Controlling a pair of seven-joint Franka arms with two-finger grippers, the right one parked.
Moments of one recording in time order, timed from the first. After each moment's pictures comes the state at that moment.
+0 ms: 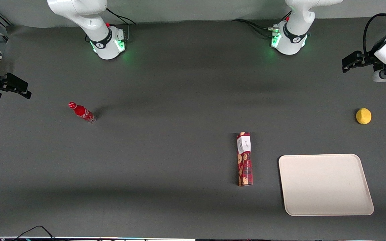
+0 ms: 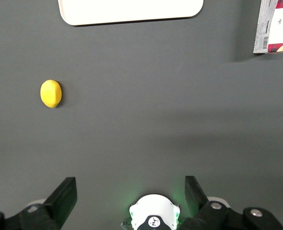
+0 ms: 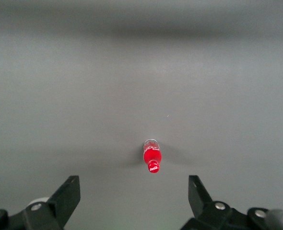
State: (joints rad) arm 0.03 -0.18 -0.05 -1.81 0.05 1.46 0.01
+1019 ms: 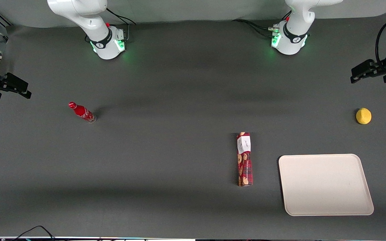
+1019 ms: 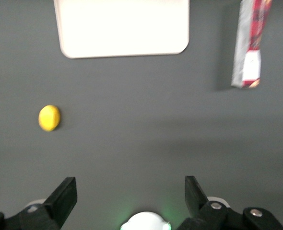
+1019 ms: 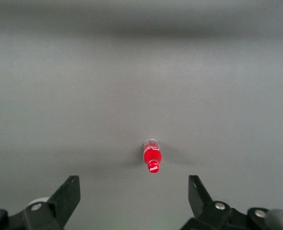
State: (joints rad) arm 0.03 -0.02 -0.05 -1.54 0.00 1.42 -0.02
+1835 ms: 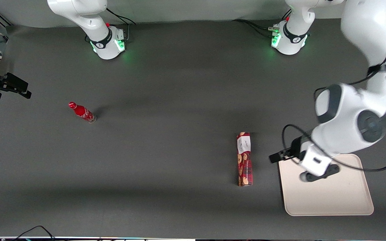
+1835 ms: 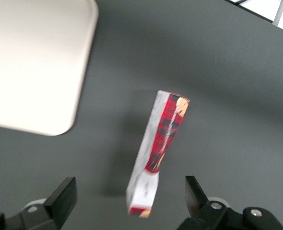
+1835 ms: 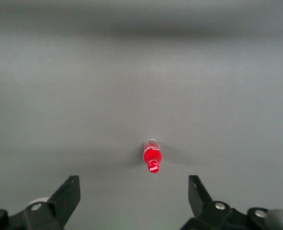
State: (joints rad) arm -0.02 0.56 -0.29 -1.39 -0.08 2.01 -0.52
